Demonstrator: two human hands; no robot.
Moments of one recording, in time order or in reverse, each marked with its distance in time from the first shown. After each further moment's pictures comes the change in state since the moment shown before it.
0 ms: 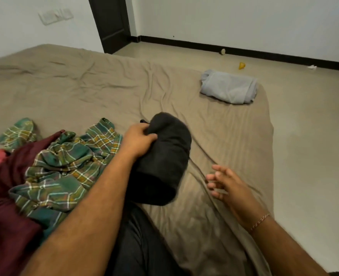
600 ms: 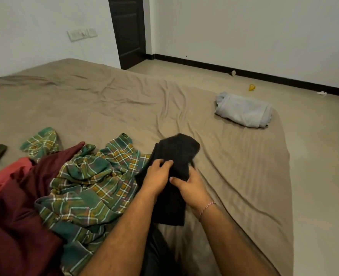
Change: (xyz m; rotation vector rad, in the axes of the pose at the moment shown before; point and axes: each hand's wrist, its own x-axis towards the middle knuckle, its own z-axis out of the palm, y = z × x) left_hand -0.016 -0.039 0.016 -0.361 -0.070 -0.319; right_hand 0.037 -0.008 0.161 -0.132 -0.176 -0.167
